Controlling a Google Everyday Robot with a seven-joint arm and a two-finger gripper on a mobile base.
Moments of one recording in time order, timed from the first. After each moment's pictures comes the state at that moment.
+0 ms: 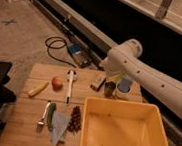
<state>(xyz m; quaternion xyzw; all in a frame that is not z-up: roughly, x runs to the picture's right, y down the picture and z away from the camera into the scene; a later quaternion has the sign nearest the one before) 0.090 -0.031 0.780 -0.11 -0.11 -0.24 0.96</state>
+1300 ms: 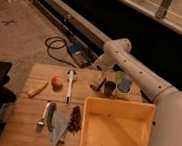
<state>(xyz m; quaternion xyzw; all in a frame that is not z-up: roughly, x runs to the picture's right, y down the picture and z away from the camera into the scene) 0.071 -0.037 0.878 -0.15 -0.18 -0.33 0.92</state>
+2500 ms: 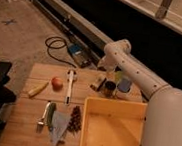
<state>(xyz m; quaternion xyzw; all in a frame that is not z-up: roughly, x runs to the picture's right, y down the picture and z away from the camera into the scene) 0.106 -0.041 0.921 -0.15 -0.13 -0.38 0.90</state>
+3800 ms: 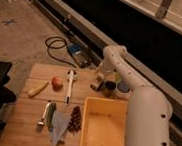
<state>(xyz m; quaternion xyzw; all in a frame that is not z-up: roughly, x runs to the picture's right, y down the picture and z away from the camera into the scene) 0.092 0.006 0.975 -0.22 -0.20 -0.39 0.88</state>
